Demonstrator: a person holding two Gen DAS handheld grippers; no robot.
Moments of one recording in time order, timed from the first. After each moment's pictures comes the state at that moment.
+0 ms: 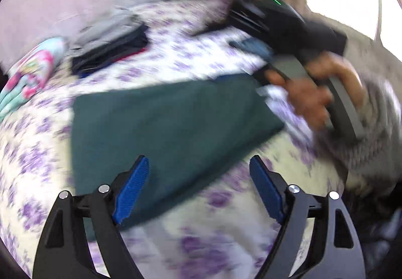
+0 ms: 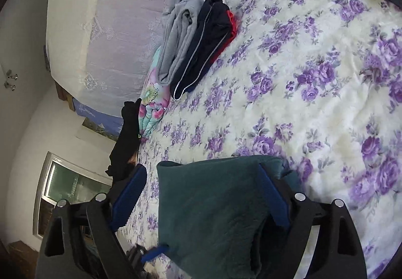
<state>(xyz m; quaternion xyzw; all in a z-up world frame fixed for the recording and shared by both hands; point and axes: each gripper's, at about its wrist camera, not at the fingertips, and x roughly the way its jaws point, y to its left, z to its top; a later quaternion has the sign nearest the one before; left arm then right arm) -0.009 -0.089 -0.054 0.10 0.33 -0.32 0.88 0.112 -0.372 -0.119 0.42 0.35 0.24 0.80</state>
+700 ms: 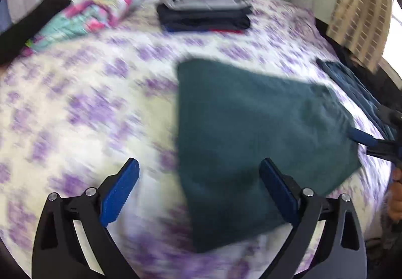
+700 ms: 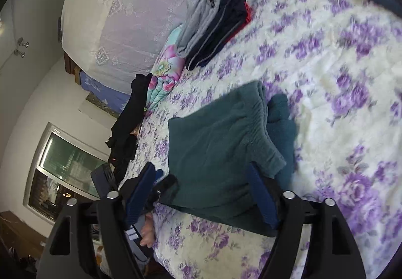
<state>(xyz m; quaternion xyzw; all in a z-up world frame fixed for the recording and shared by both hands) 0.053 -0.003 -0.071 0.01 0.41 -0.15 0.90 0.028 -0.358 -0.110 0.36 0.36 0.27 0.82</state>
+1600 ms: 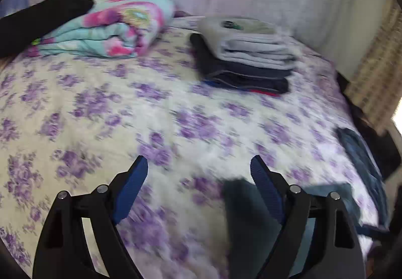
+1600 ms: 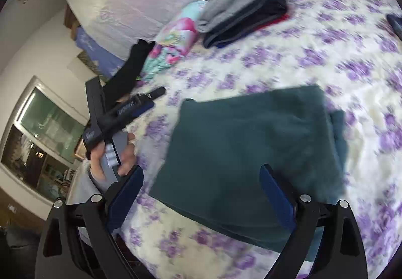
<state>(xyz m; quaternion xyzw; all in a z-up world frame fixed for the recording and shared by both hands) 0.158 0.047 -0.039 -0.09 0.38 -0.16 0.91 0.055 -0.274 -0.088 0.23 0.39 0.29 0.84</state>
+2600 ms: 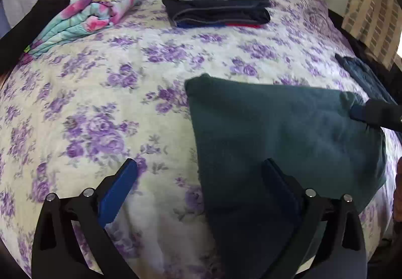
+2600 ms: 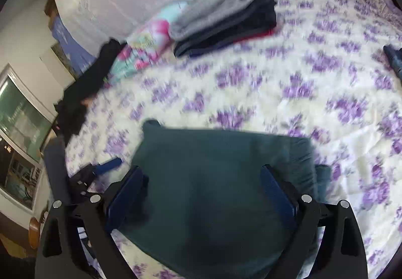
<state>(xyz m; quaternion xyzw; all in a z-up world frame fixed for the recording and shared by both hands) 0.100 -0.001 -0.085 0.03 0.44 -0.13 0.89 0.092 -0.276 -0.083 0.17 0.38 0.19 0.89</state>
